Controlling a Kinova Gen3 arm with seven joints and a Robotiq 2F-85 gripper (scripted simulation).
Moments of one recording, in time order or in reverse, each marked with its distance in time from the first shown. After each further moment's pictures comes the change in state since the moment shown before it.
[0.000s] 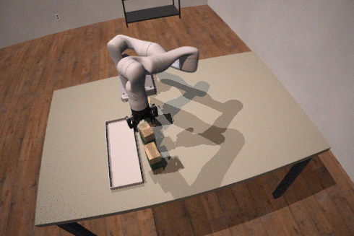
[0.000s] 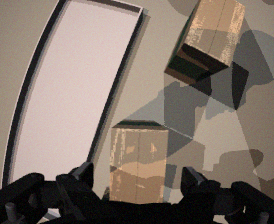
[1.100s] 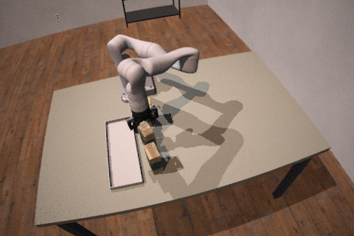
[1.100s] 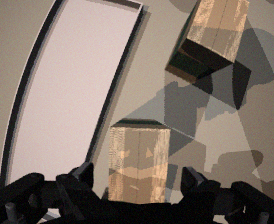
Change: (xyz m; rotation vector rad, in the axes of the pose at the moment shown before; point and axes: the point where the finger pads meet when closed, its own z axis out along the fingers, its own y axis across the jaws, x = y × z) arm -0.002 0.000 0.008 -0.002 -0.005 -0.001
